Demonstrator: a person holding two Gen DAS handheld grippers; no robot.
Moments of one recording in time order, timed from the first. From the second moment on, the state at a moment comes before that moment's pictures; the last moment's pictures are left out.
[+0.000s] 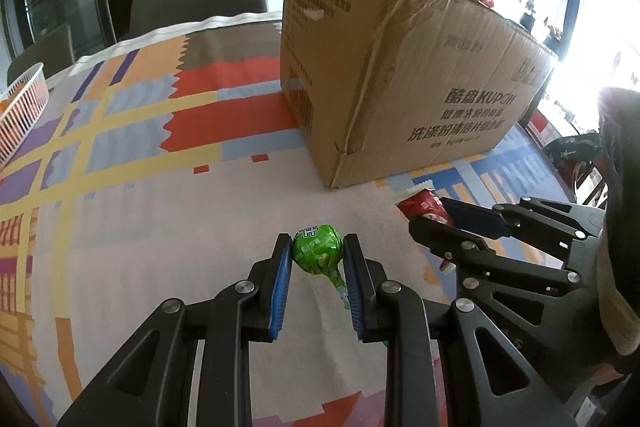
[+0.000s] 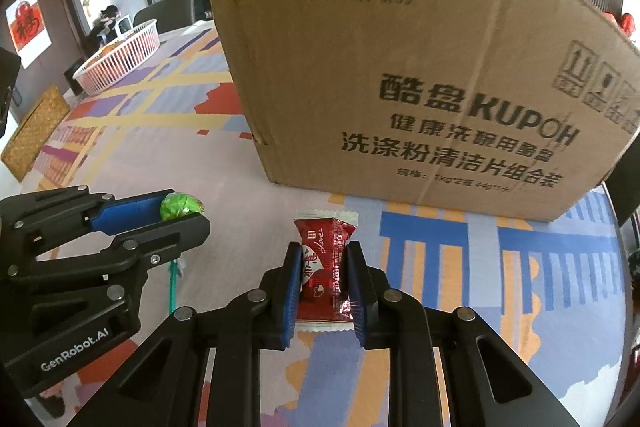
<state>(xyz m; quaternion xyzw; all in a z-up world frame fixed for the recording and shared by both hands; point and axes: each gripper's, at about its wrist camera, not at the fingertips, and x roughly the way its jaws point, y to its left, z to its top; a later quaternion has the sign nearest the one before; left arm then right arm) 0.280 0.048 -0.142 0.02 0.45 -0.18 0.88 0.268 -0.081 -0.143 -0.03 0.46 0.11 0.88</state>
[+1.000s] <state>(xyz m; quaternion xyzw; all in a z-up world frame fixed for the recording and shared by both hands) 0.214 -0.013 -0.025 0.02 0.34 -0.18 0.92 0.186 -0.167 -0.017 0.01 0.33 0.09 0.94</state>
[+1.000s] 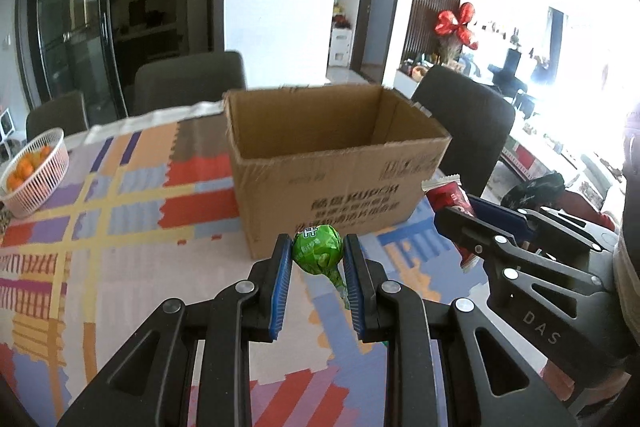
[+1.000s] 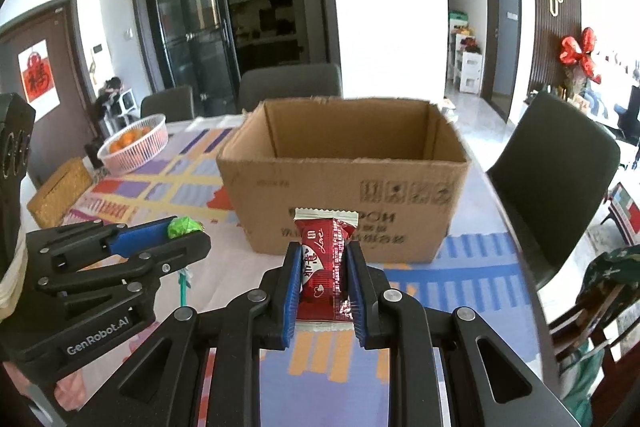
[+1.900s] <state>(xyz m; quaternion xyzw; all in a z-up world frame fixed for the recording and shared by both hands) 0.271 -0.028 0.059 0.02 0.30 -0.17 0.94 0.233 -0.193 0.061 0.01 0.28 0.09 0.96</state>
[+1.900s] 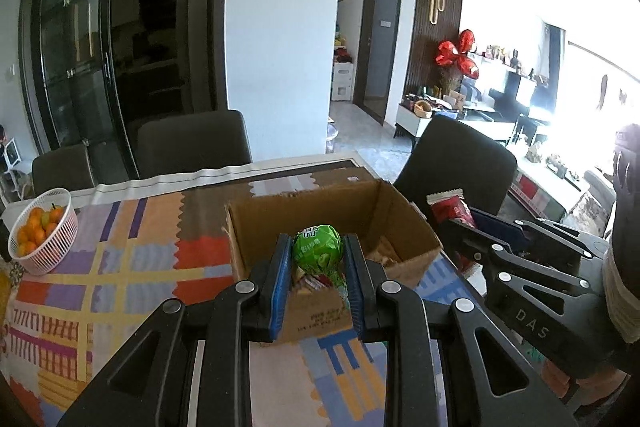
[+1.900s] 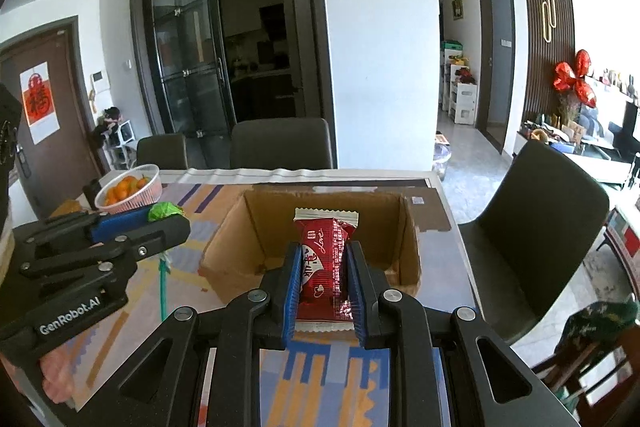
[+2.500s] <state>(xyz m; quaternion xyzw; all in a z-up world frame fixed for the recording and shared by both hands) 0.360 -0.039 0.039 0.03 0.36 -0.15 0.92 0.329 -0.201 0.055 -0.02 0.37 0.08 0.93</state>
